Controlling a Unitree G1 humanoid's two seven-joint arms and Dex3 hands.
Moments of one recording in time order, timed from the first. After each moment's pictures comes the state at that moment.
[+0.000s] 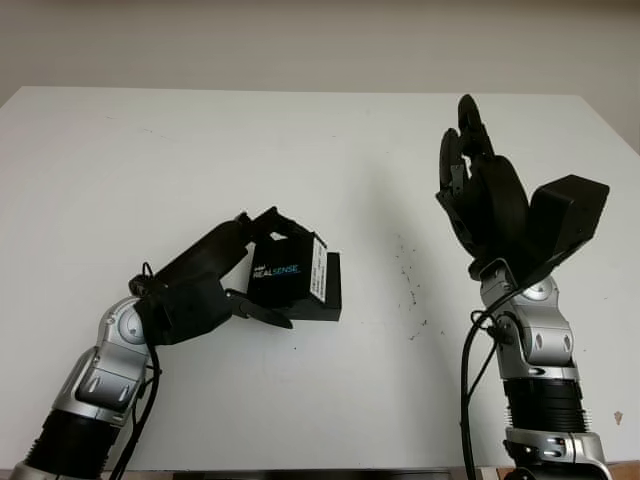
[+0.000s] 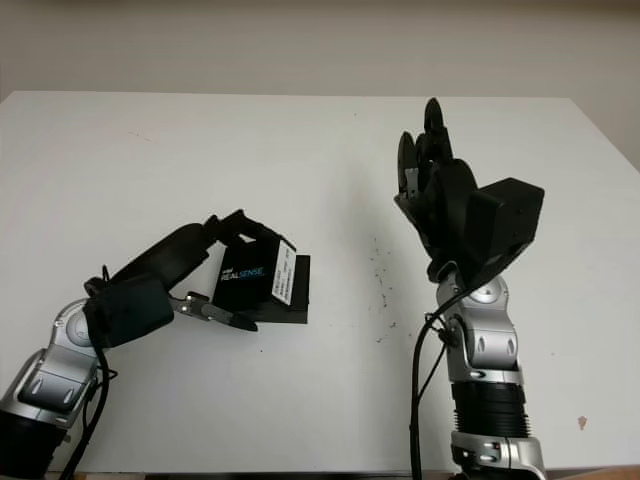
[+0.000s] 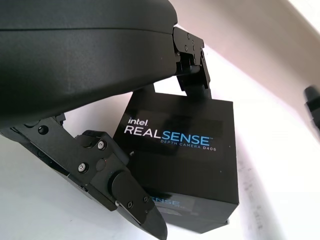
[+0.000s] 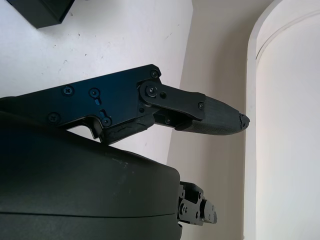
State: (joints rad) left arm -0.28 0.47 -0.10 -0.03 0.23 -0.03 -0.41; right arm -0.43 -0.16 -0.15 0.07 0.17 0.17 0.13
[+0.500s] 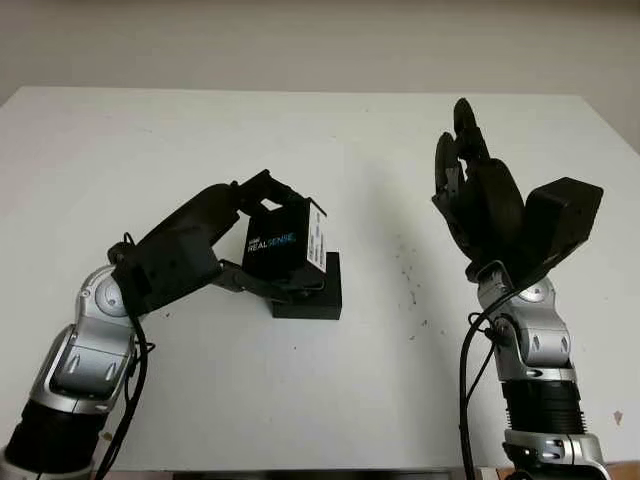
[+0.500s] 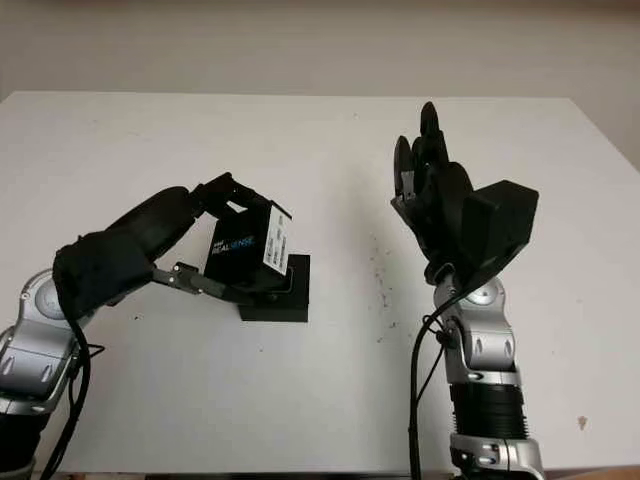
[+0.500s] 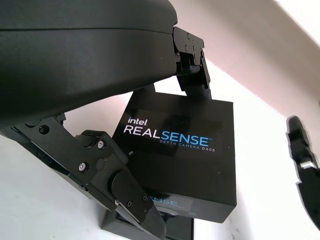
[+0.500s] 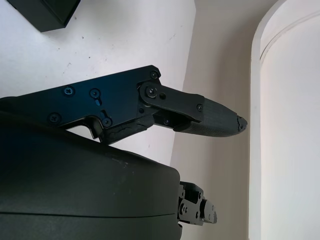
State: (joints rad) left arm -0.34 0.51 -0.07 -0.32 0.23 0.39 -0.47; right arm -0.43 -0.16 -0.13 0.07 0.17 0.18 0.11
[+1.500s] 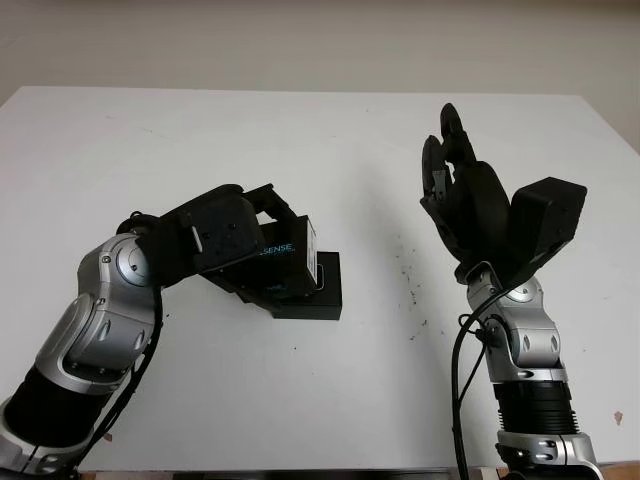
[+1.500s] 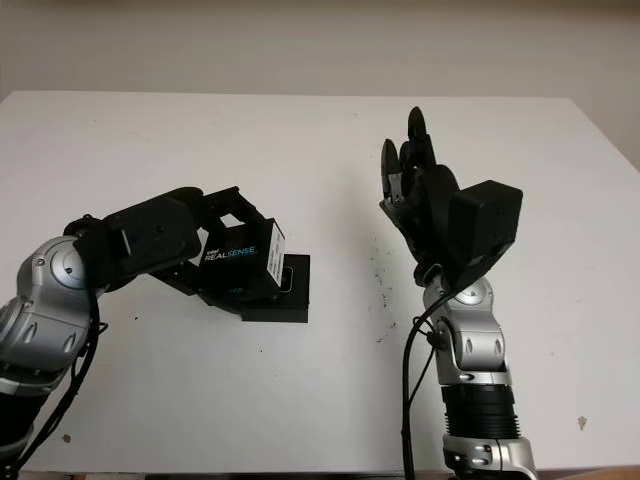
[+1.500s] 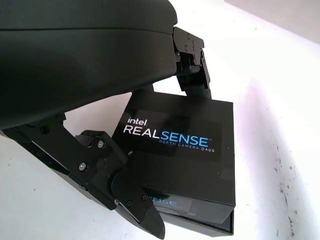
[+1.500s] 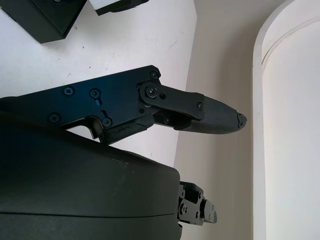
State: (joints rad) left arm -0.49 0.58 -0.25 -0.34 0.36 0.70 -0.63; right arm -0.43 -0.14 -0.11 0.07 0.16 0.19 0.10
